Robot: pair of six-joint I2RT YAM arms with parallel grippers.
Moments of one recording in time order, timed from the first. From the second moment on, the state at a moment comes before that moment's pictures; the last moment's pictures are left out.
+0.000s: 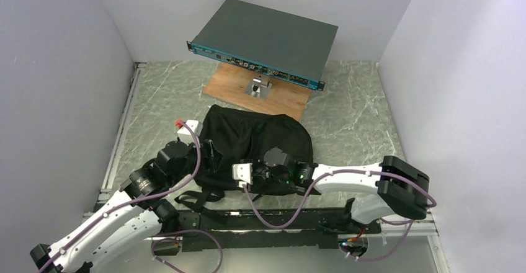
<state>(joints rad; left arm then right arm) -0.75 0.56 0.61 -0.51 -0.20 -0.50 1.18 1.37 0.63 0.37 -0.24 -0.55</state>
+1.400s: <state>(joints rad) -1.01 0.82 0.34 0.04 -0.21 -0.38 1.10 1.36 0.75 0.28 0.13 0.43</state>
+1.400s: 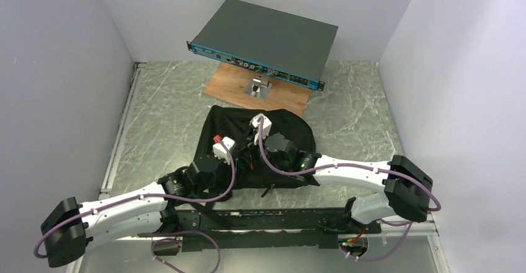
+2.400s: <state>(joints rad) -1.01 0.85 0.44 0.11 -0.21 -0.35 1.00 1.36 0.89 0.16 0.21 0.49</state>
